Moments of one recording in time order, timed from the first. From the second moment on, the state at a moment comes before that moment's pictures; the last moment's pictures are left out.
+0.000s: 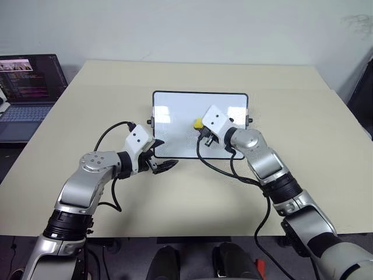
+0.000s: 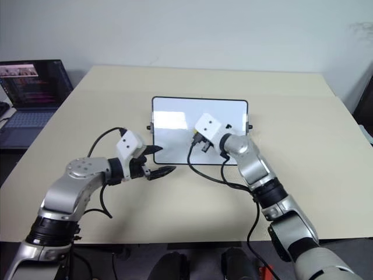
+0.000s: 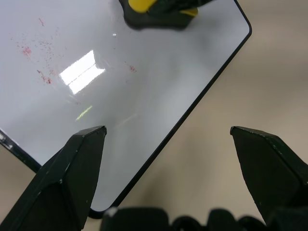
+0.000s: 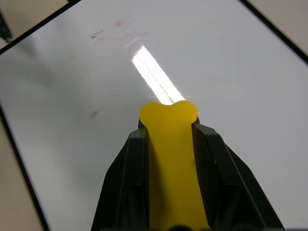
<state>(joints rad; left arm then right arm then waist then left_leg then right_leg) -0.38 0.67 -0.05 -0.12 -0.29 0.54 -0.86 -0.76 -0.23 0.37 0.18 -0.17 0.46 0.54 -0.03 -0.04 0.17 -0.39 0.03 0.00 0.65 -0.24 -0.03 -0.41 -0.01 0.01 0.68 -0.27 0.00</state>
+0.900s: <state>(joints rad) -0.49 0.63 -0.10 -0.06 -0.30 0.46 -0.96 -0.21 -0.42 0.02 -0.61 0.20 0.90 0.50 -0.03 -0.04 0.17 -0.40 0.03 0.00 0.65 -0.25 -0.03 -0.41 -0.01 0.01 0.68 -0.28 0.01</state>
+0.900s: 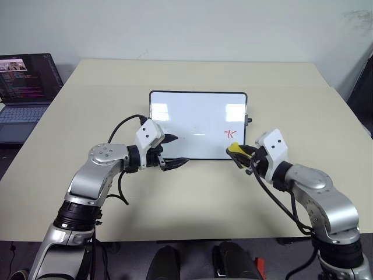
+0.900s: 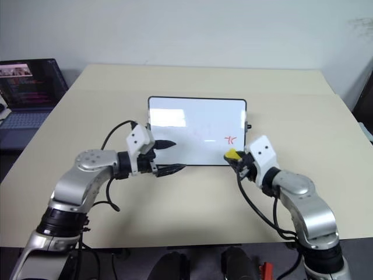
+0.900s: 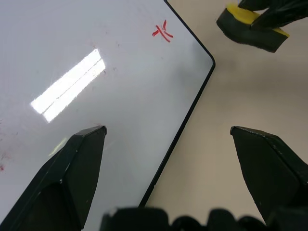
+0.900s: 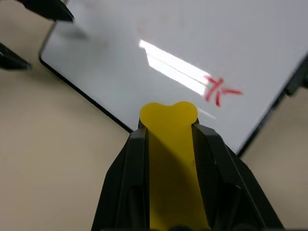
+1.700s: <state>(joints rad) -0.50 0.60 -0.13 -0.03 -0.29 0.43 -1.01 -0.44 -0.39 0.18 -0.27 0.05 0.75 0.39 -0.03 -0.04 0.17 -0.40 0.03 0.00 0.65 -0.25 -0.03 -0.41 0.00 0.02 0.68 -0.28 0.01</state>
